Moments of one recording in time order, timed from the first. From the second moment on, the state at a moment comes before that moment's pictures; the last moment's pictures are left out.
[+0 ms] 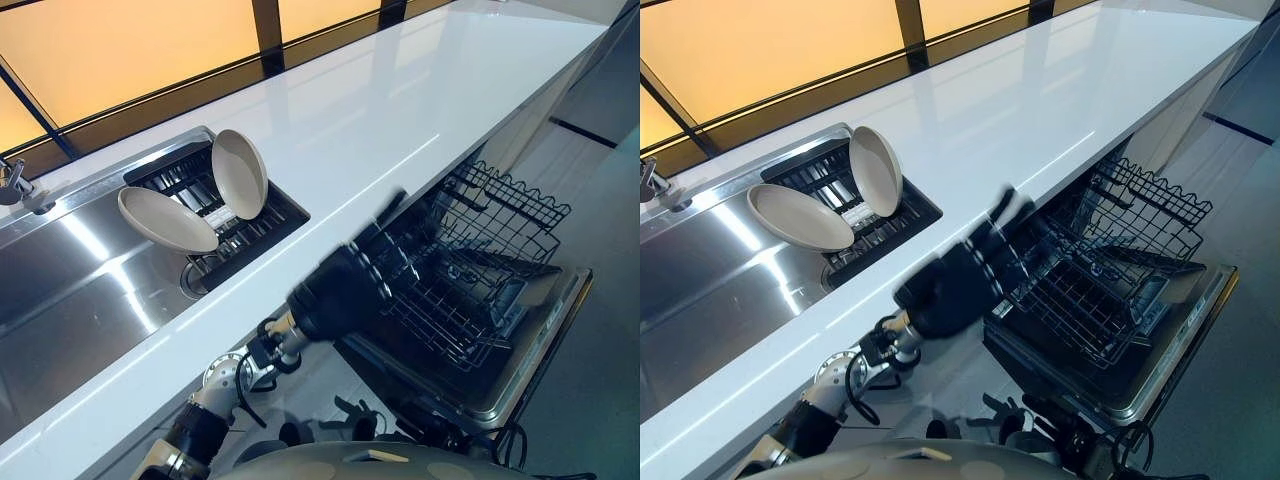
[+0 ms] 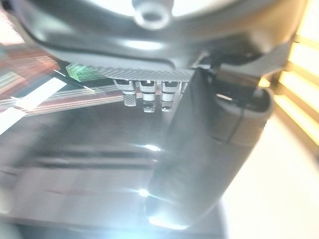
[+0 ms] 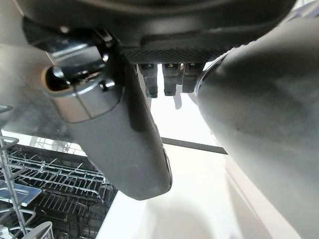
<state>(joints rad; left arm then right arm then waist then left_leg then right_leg) -0.08 0.25 -0.39 -0.07 -1.72 0.39 -0.80 0.03 -0.23 0.06 1.13 0.81 0.22 0.16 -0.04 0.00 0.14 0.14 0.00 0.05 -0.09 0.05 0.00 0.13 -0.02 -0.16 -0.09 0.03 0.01</state>
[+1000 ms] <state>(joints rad) 0.06 0.91 0.17 0.03 0.51 -0.18 0.37 0.12 -0.23 0.03 1.16 0.80 0.14 0.16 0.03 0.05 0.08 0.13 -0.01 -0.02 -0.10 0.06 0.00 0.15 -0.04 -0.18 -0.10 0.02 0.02</state>
